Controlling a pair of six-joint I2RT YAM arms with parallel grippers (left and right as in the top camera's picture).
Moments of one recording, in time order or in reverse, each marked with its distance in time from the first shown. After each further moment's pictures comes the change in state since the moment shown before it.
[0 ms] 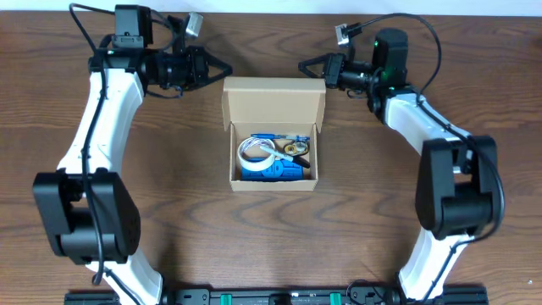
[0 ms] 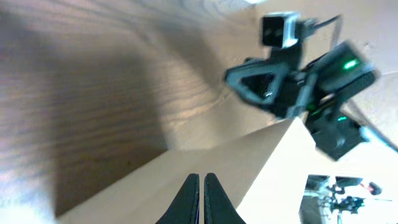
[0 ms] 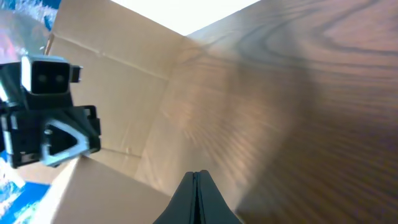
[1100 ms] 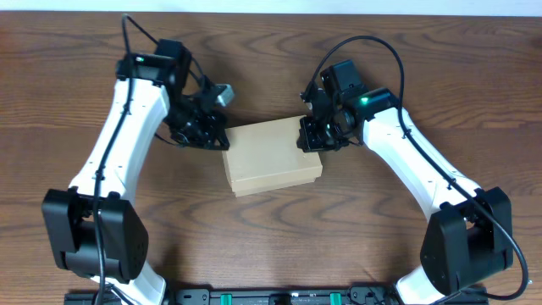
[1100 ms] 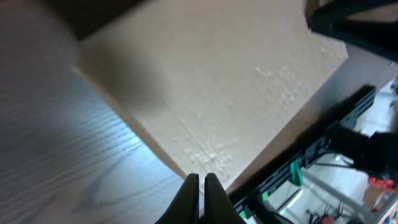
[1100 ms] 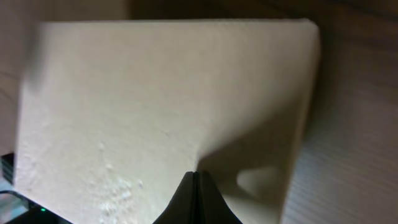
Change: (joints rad) left arm -0.167 -0.084 -0.035 -0.652 -0.455 0.381; right arm 0.274 -0.272 0.018 -1.125 0.643 -0.460
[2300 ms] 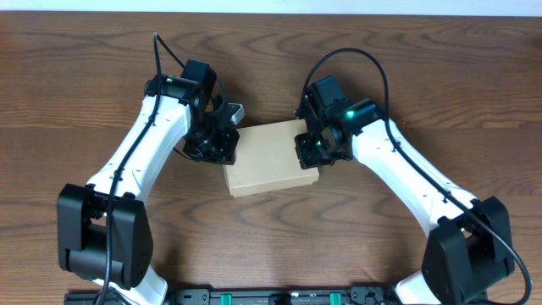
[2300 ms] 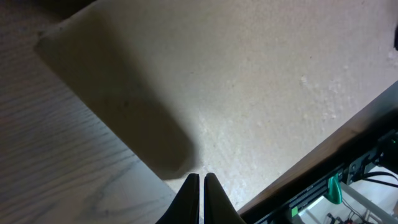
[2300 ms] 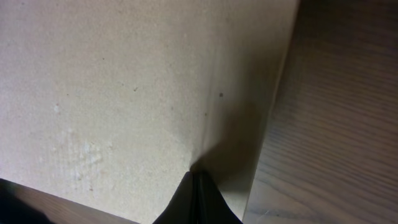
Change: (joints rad) left arm -0.085 -0.019 -0.171 0.171 -0.127 -0.107; right arm 0.099 -0.047 -0.047 -0.061 0.198 0.010
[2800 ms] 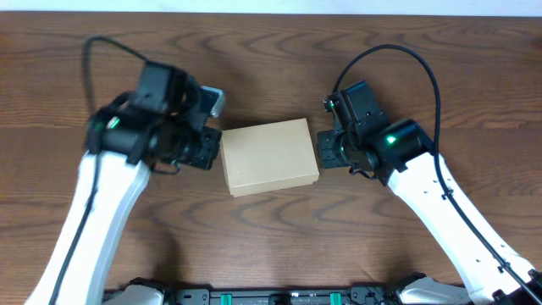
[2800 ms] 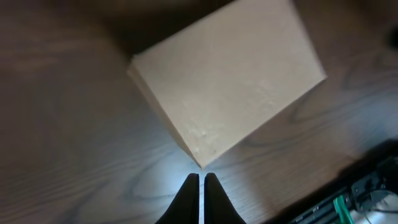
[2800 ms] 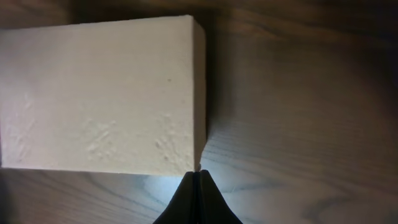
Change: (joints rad) left arm 0.000 -0.441 0.005 -0.004 -0.117 -0.053; right arm 0.000 -0.271 -0.046 -0.043 0.200 0.145
